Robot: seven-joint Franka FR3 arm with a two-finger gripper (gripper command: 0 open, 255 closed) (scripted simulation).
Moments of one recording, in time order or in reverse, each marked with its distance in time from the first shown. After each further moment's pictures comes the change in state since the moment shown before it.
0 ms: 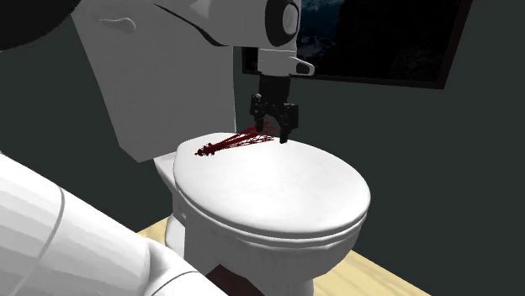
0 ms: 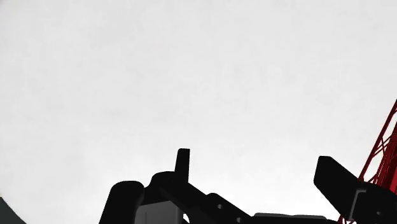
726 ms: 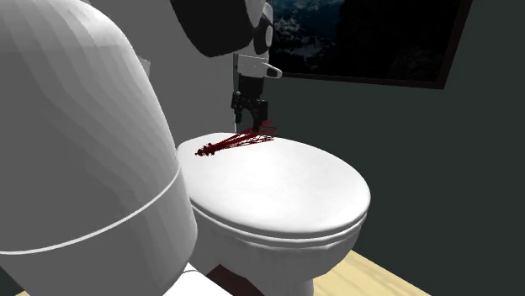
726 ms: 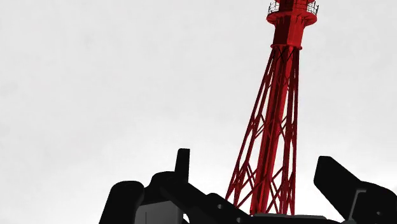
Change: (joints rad) arm 0.058 0.364 0.160 0.323 -0.001 0.006 0.238
